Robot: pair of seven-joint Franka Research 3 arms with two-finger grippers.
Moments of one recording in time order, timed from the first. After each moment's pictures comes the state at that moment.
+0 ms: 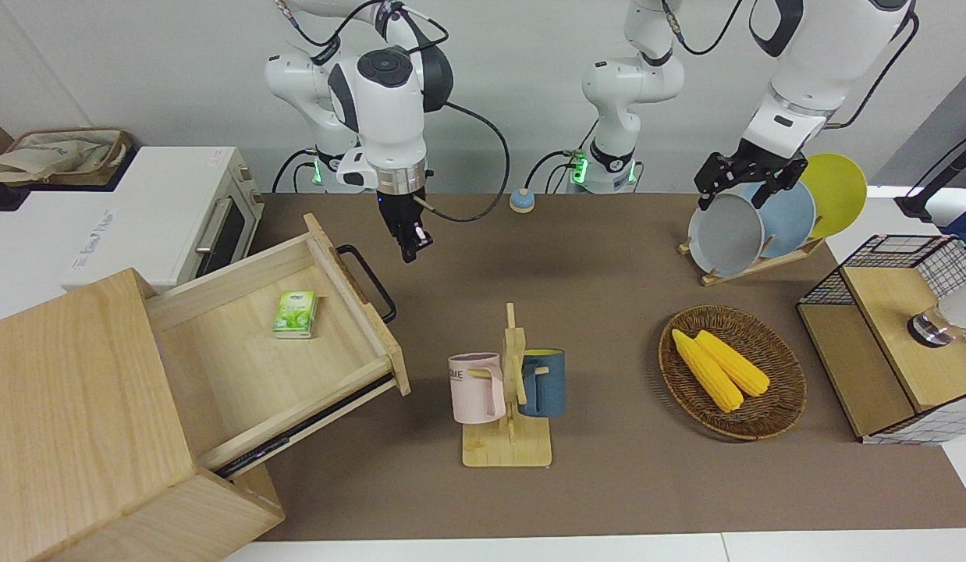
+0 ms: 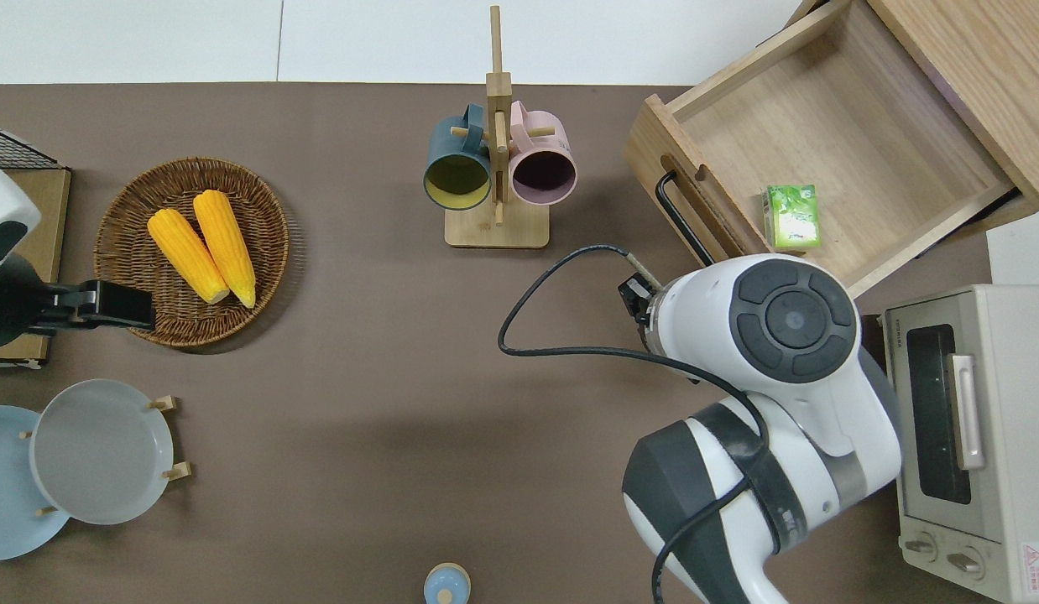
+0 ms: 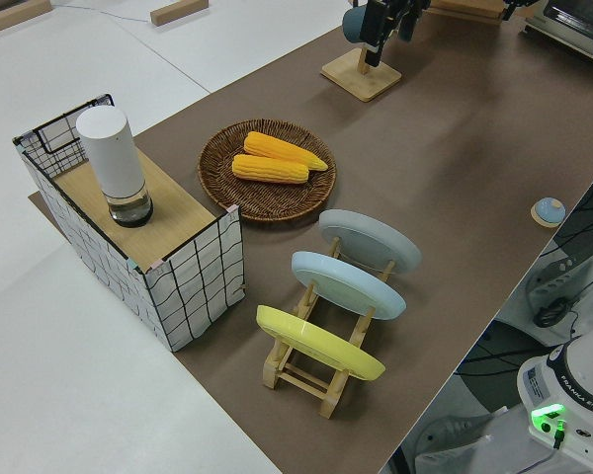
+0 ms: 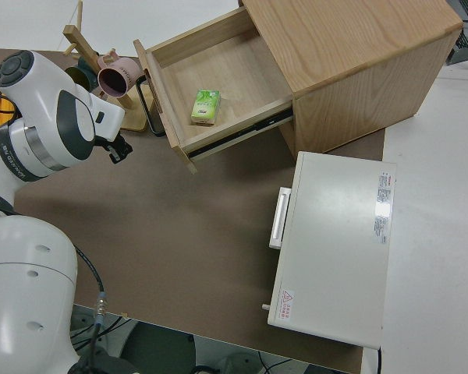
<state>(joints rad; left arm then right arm) 0.06 -0.02 -0.08 -1.60 -0.02 1.57 -0.04 -0.03 0.07 0.45 -1.86 -0.10 2.00 1.41</state>
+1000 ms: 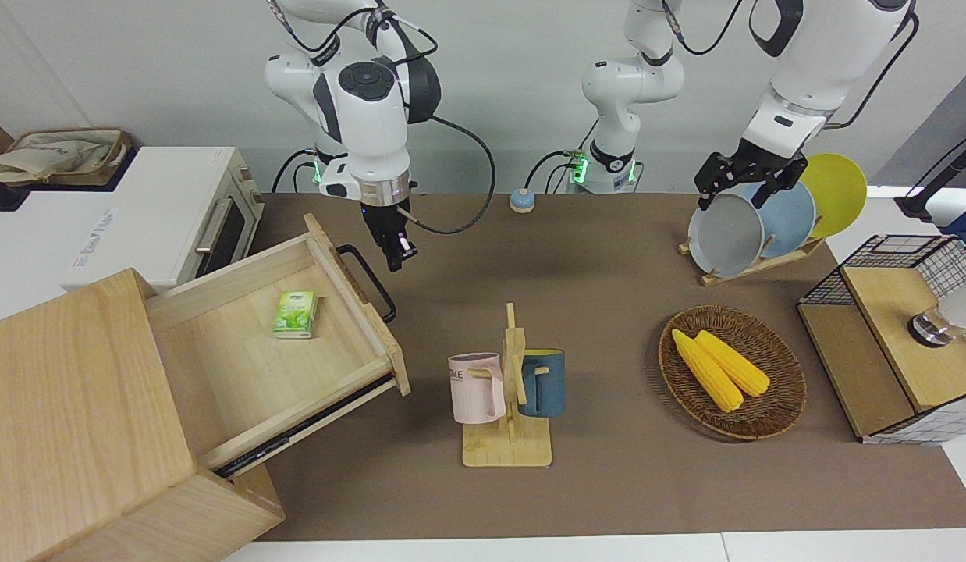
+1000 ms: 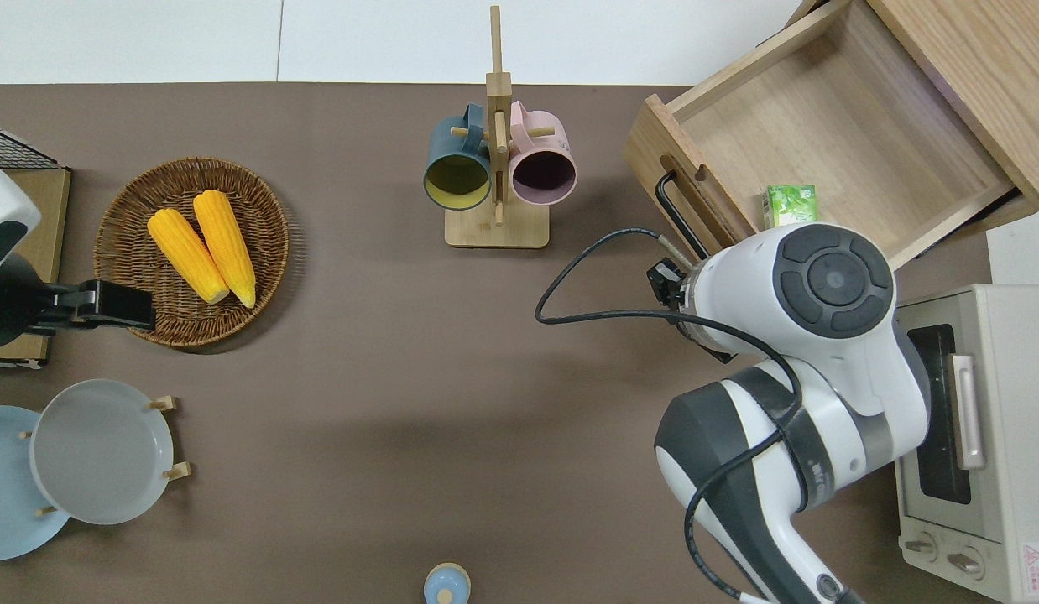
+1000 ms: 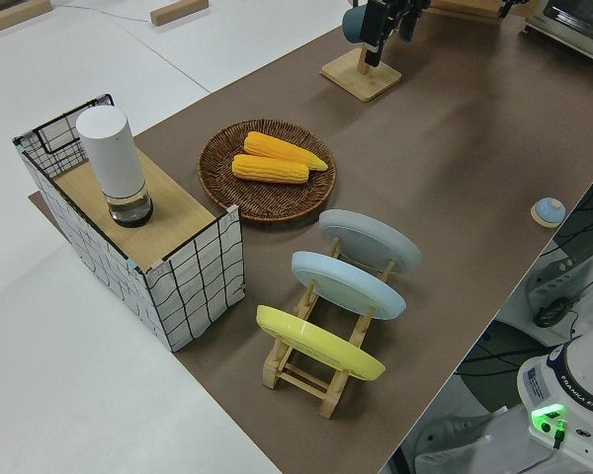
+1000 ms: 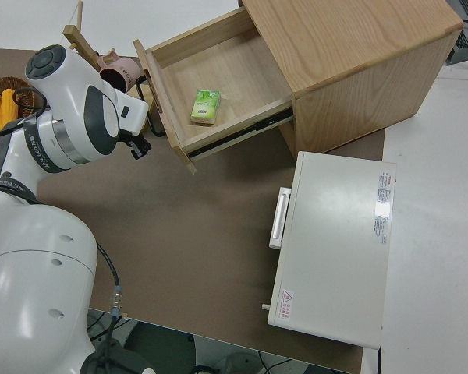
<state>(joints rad) 0.06 -0.02 -0.08 -1.60 -0.02 1.57 -0.04 -0.06 0.10 0.42 -1.85 -0.10 2.01 1.31</state>
